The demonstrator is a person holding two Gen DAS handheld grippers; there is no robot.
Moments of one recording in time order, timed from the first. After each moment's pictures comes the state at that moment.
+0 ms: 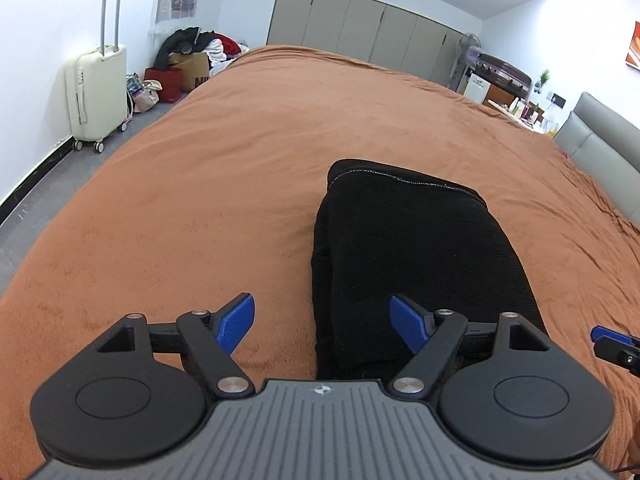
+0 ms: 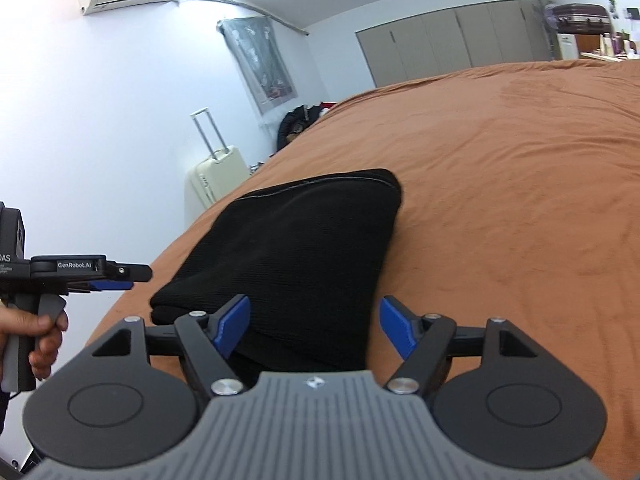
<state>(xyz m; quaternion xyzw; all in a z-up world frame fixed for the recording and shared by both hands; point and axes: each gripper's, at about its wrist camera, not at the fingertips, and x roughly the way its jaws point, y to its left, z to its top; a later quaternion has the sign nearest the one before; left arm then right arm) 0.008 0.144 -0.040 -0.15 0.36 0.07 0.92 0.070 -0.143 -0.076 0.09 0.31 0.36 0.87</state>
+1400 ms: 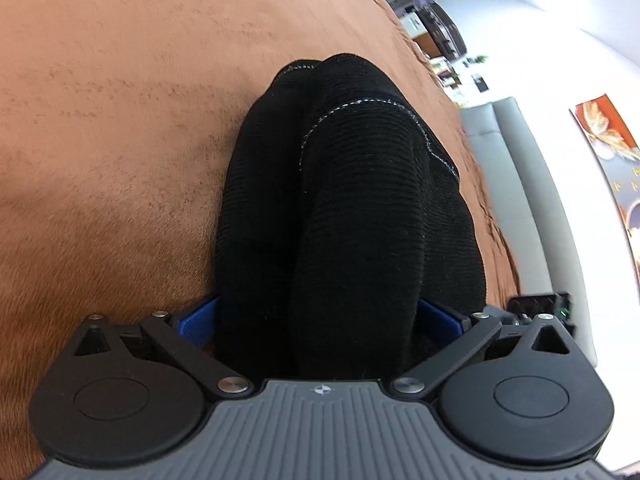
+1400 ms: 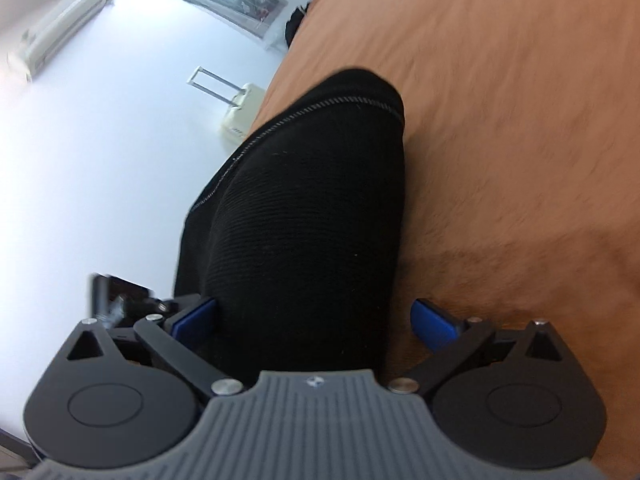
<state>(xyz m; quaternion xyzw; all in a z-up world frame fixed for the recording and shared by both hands) 0.108 0.221 -0.159 -0.40 0.46 -0.17 0.78 0.249 -0.089 -0.176 0.27 0.52 0.43 0.69</state>
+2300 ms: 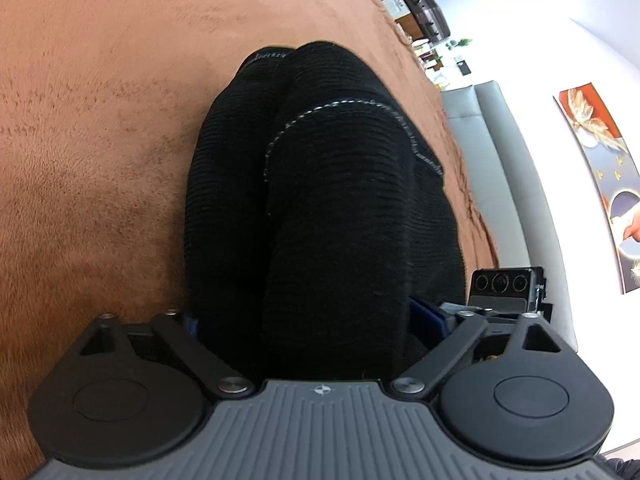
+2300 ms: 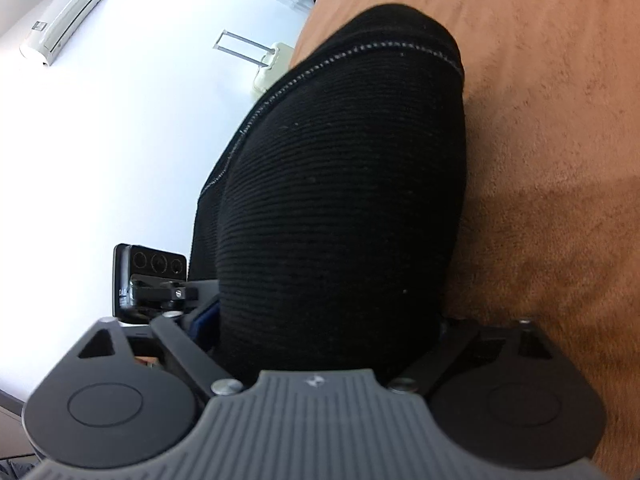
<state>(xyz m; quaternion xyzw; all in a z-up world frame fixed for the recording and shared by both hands) 0.100 0.228 -0.149 -0.41 0.46 -0.20 0.76 0.254 -0.034 -0.188 0.27 0.55 0.48 0.63</state>
